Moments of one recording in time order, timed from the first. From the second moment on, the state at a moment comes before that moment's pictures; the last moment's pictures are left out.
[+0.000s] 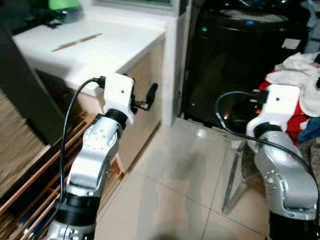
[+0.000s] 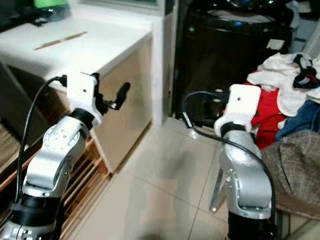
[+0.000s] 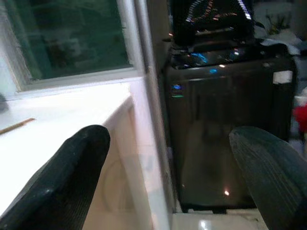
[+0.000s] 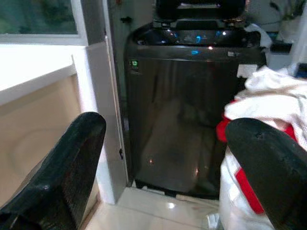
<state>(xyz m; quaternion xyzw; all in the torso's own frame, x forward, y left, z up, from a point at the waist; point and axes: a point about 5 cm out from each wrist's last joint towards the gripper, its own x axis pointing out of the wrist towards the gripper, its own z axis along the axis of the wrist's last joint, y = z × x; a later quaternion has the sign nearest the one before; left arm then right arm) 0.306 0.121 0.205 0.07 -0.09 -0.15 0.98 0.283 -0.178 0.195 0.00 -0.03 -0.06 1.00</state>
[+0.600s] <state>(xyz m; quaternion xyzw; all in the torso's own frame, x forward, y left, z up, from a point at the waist) 0.303 0.146 0.202 0.09 -0.08 -0.11 0.99 0.293 -0.150 0.199 0.01 -0.03 -0.01 1.00</state>
